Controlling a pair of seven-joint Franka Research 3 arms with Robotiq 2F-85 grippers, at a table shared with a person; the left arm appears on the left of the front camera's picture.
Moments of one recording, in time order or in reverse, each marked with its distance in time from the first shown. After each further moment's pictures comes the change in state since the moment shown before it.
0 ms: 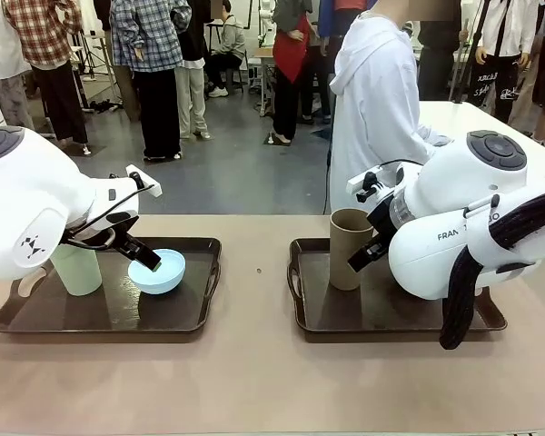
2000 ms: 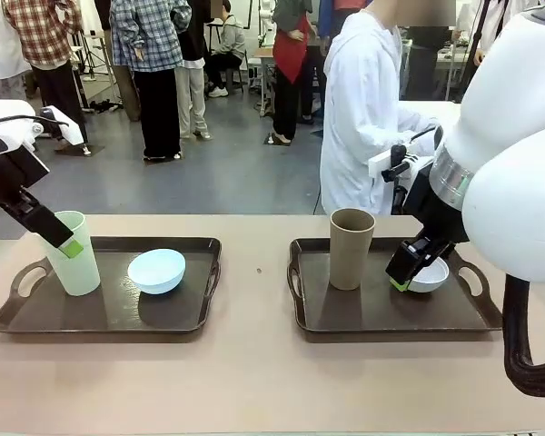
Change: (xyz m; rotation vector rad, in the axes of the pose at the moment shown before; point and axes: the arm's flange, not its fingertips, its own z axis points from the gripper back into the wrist) left arm -0.029 0.010 0.185 -0.133 0.130 -0.060; right arm -0.021 0.064 0.168 -0.039 0.286 -0.035
